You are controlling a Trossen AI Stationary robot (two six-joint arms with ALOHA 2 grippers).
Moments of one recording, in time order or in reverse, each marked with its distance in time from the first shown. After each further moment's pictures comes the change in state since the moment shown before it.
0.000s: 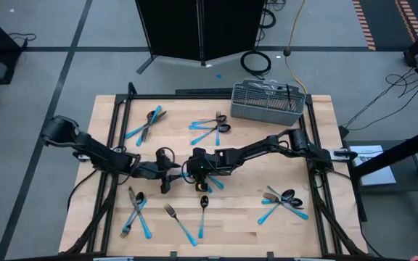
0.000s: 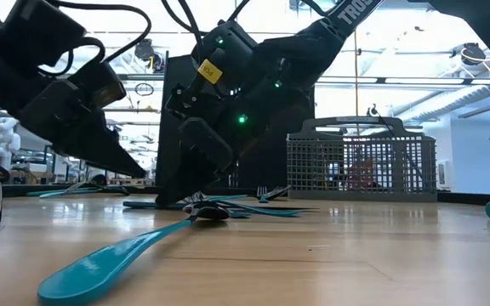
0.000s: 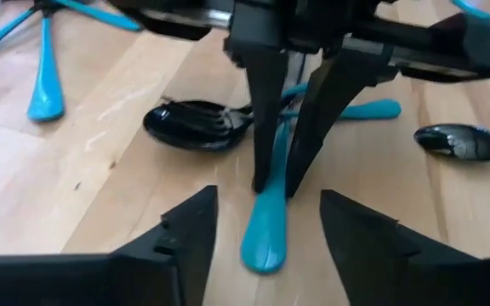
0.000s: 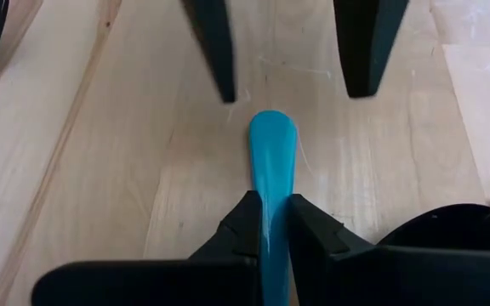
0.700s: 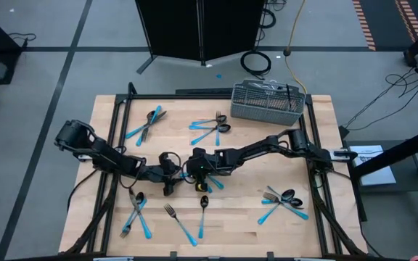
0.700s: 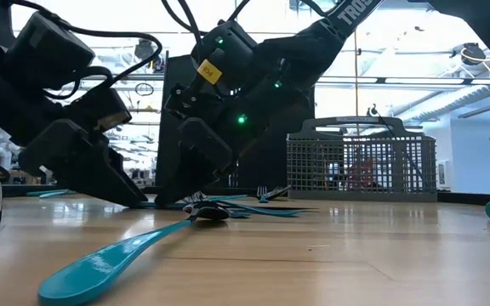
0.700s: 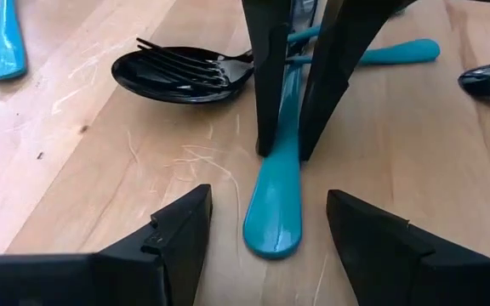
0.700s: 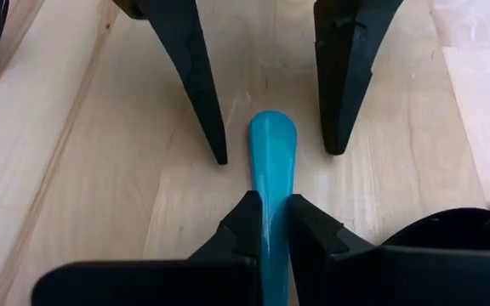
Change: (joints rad) left arm 0.000 0.217 0.012 0.119 0.006 0.022; right arm 0.000 0.000 0.000 0.018 0.001 0.000
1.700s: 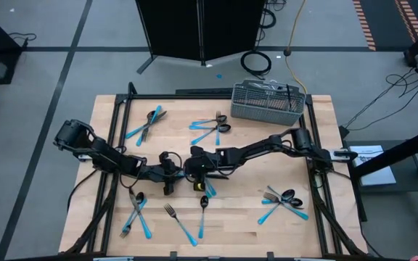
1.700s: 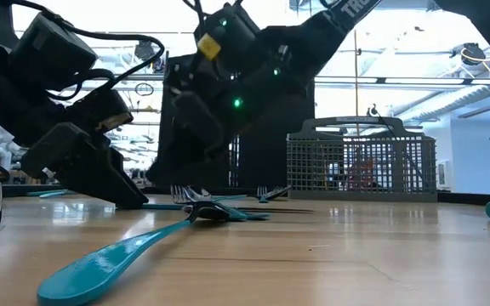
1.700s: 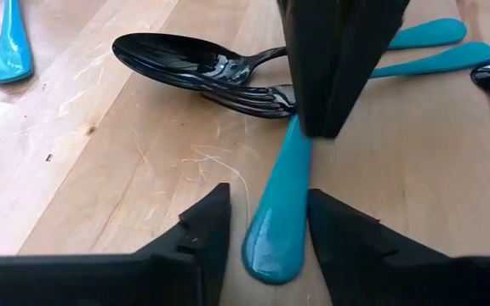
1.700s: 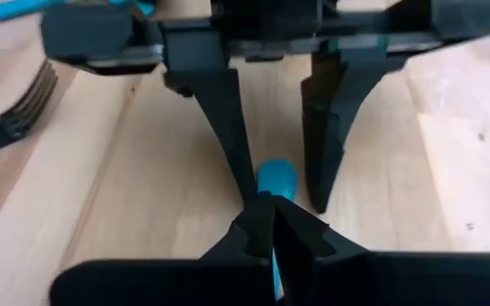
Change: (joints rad) left arm 0.002 0.008 0.002 -0.066 0.013 0.004; right arm 0.000 -0.048 0.000 0.063 0.001 -0.020
